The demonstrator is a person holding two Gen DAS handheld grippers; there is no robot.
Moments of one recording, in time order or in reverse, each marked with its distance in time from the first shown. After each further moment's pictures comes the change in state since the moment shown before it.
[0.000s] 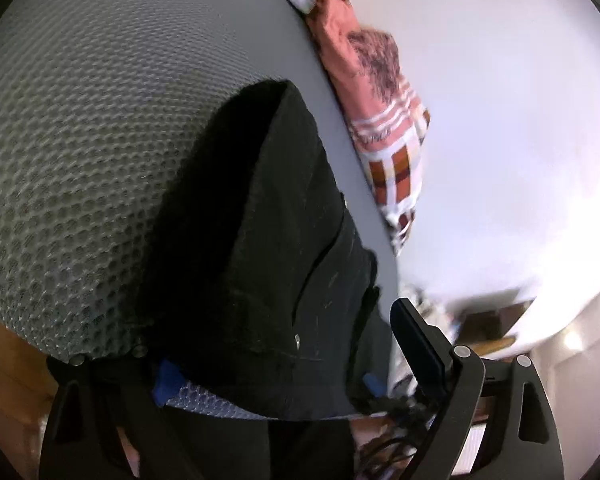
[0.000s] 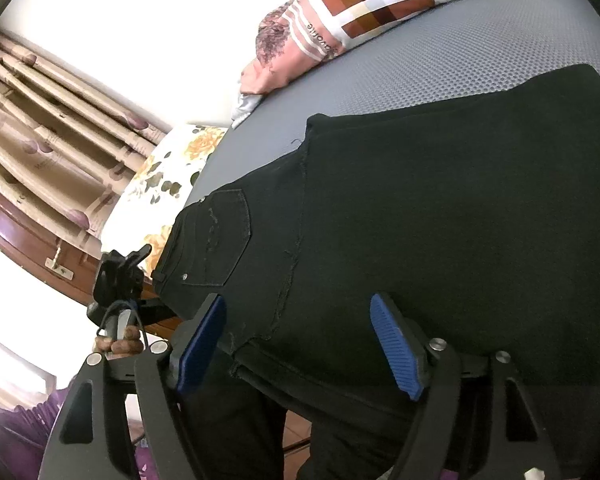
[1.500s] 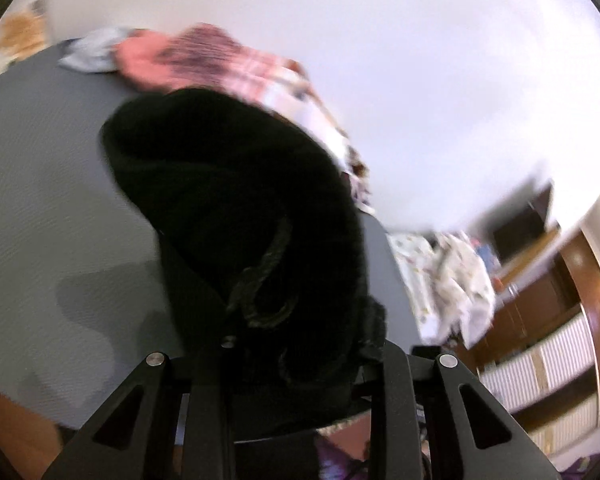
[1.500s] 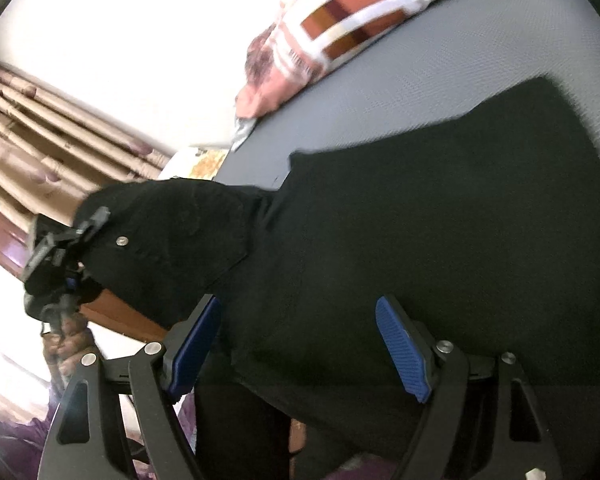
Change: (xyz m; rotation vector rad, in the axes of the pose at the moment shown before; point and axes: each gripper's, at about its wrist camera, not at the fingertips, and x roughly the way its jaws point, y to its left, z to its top) left arm 0.053 -0.235 -0.056 0.478 0.022 0.060; right arm -0.039 -0.027 0.016 0.079 -0.054 0.041
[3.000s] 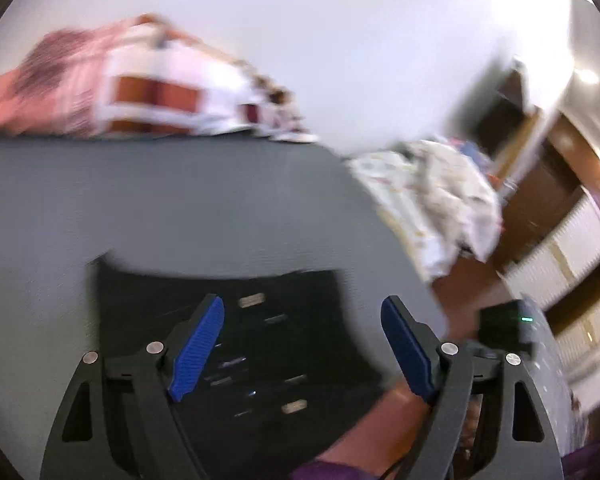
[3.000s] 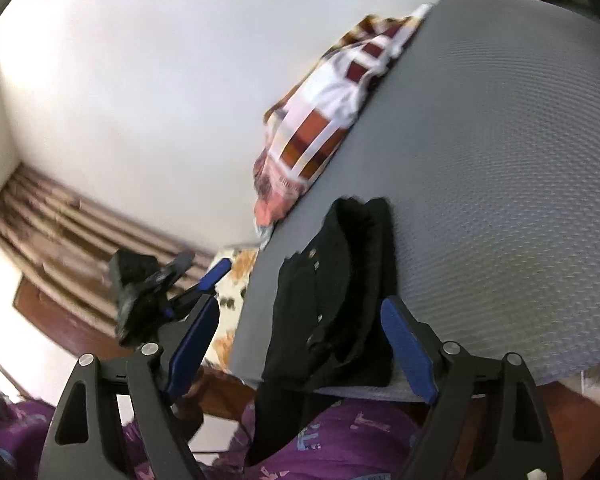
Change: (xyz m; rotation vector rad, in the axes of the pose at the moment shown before) left arm 0.137 -0.082 -0.013 0.283 0.169 0.047; right arm -0.173 -0.082 -0.012 0.173 -0.280 0.166
